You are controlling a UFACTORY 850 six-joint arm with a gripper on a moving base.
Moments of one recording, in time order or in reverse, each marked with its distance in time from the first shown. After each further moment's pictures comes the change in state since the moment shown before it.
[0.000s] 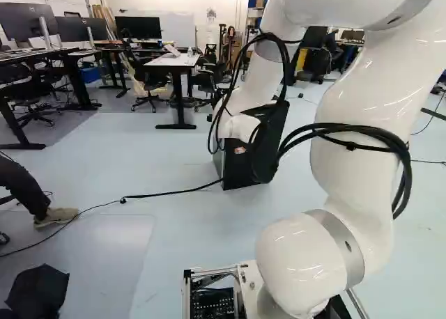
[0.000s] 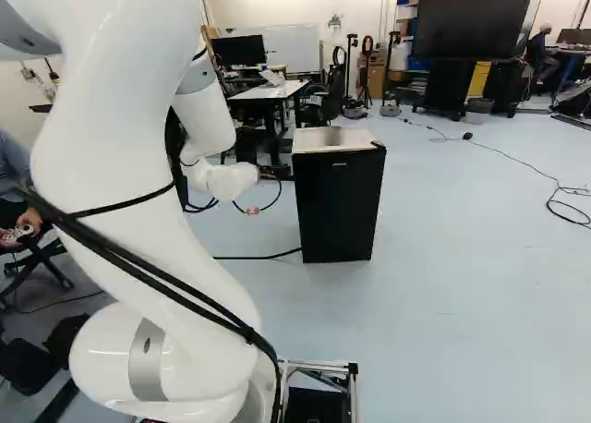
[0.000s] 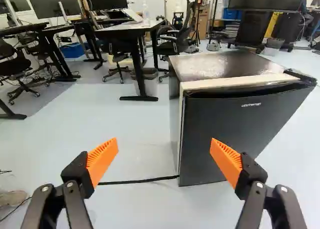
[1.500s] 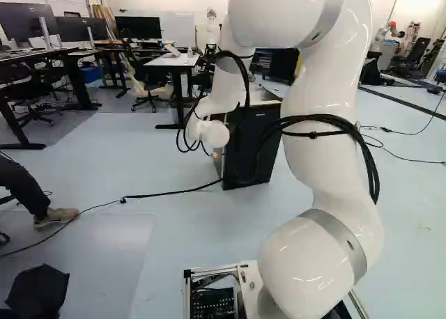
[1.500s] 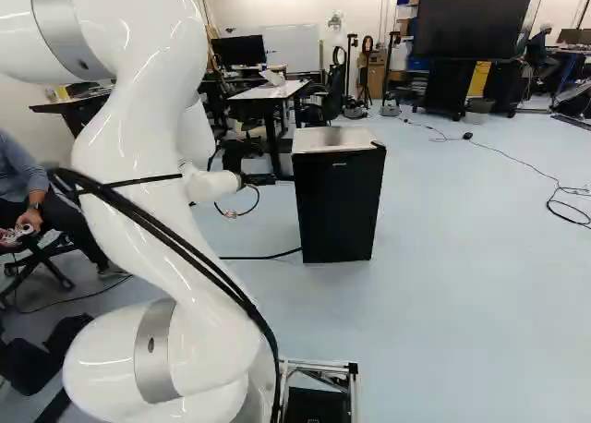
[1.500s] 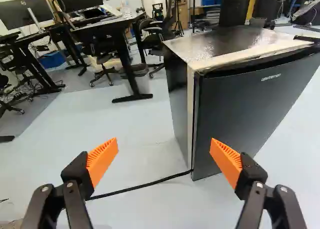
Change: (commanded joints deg) arm 10.4 -14.4 -10.2 20.3 3.7 0.0
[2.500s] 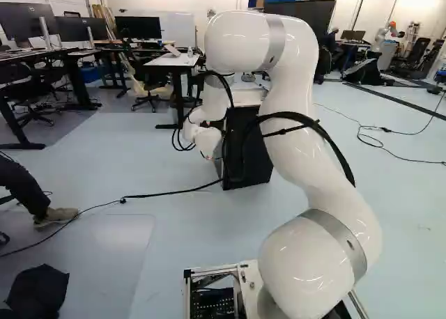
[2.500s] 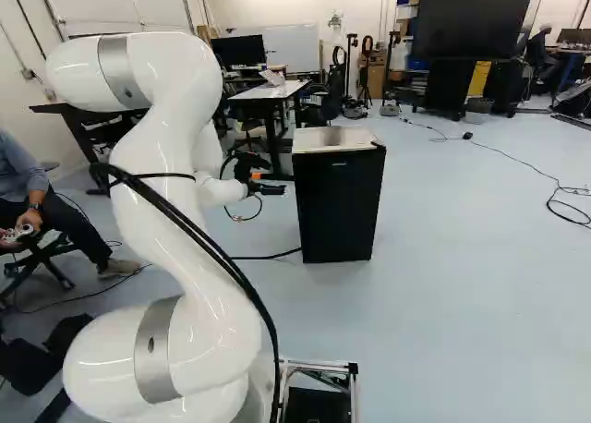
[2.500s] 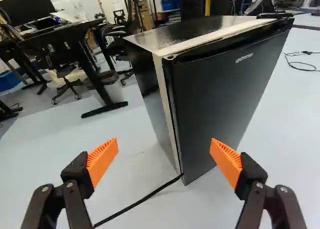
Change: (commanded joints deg) arm 0.1 -13.7 -10.7 13.6 5.2 0.0
